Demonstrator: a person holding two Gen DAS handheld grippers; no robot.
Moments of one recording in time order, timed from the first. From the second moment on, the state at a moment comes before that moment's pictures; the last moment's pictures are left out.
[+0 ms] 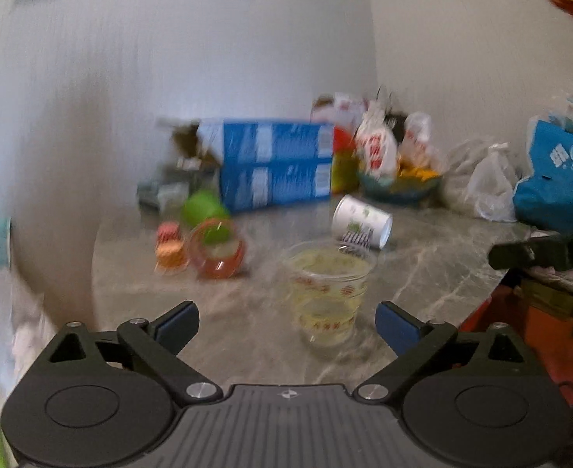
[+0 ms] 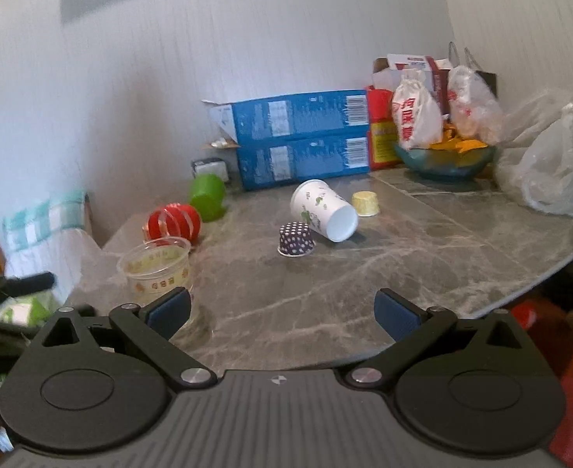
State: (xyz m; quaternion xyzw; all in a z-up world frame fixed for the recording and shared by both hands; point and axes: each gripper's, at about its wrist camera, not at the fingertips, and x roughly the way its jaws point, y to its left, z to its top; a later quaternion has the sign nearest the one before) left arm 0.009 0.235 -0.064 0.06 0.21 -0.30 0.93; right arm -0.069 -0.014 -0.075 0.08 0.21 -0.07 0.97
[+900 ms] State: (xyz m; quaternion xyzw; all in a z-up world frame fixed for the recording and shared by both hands) left arm -0.022 0.255 0.007 0.04 0.30 -0.33 0.89; right arm -0.107 0.036 -0.006 0.06 0.22 -0.04 0.97
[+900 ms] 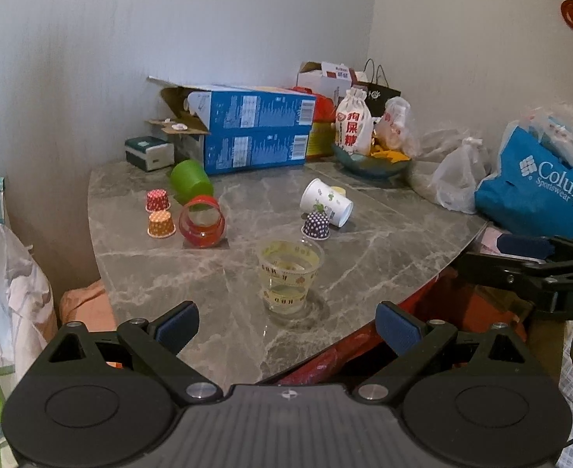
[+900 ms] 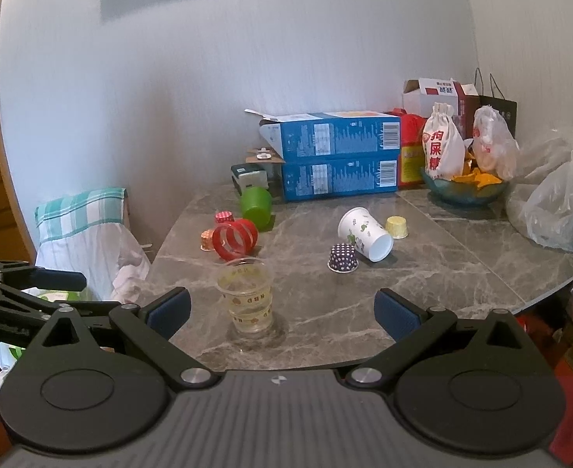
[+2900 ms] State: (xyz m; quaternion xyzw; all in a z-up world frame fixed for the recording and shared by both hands) left arm -0.014 0.241 0.002 0.05 0.29 -0.31 0.90; right arm -0.101 0.029 -0.013 0.08 0.24 -0.04 0.97
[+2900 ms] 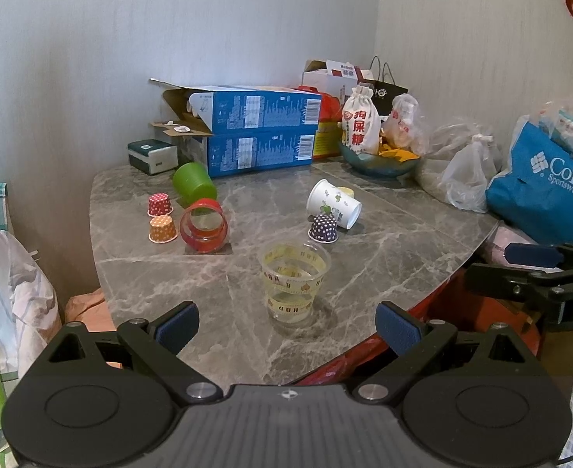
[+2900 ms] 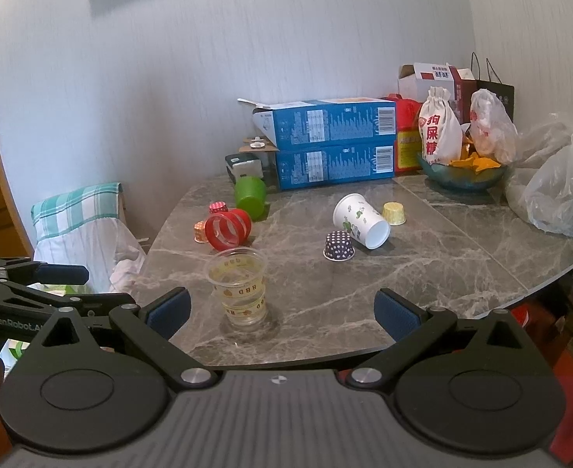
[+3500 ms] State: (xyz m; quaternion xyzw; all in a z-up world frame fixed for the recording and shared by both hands) left arm -0.008 0.240 0.002 0.05 0.29 -0.31 0.91; right arm -0.095 0.030 -0.014 0.08 0.24 -0.04 0.97
